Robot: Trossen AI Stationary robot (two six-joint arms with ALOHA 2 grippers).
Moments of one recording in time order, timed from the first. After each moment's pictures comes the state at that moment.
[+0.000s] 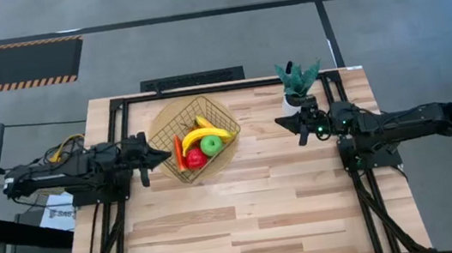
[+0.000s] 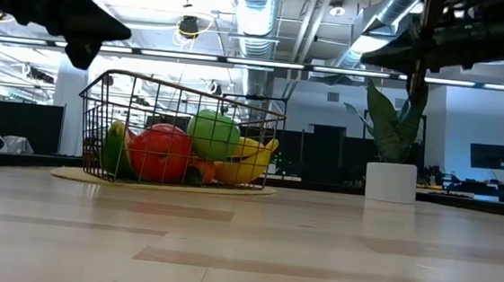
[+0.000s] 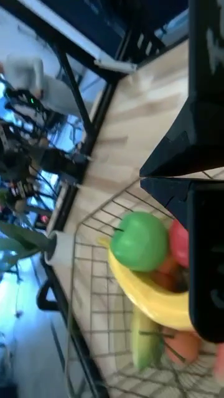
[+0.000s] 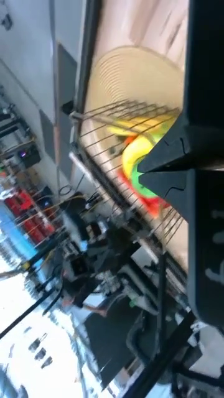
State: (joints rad) left arm 0.05 0.29 0.27 -0.14 -0.06 -0.33; right arm -0.17 0.73 0.32 0.40 0.13 0.60
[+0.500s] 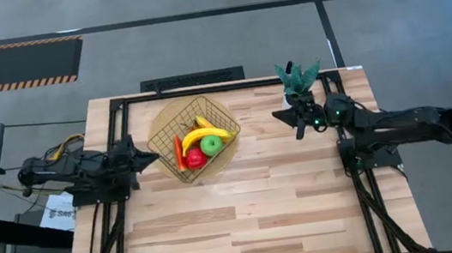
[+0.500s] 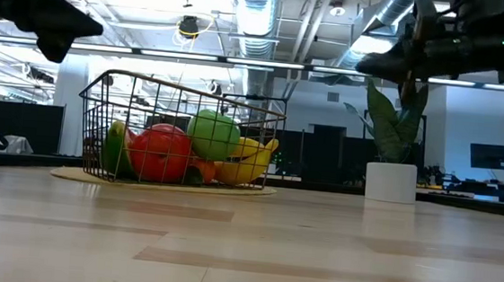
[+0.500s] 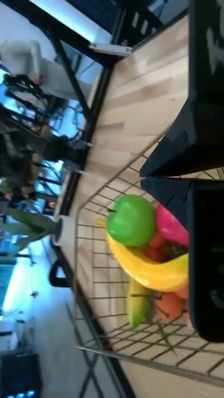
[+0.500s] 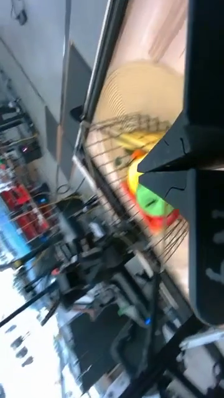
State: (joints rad) left arm -0.19 0.05 0.29 -0.43 -0.37 -0.32; right arm -0.37 0.82 0.30 0.51 -0.10 0.50
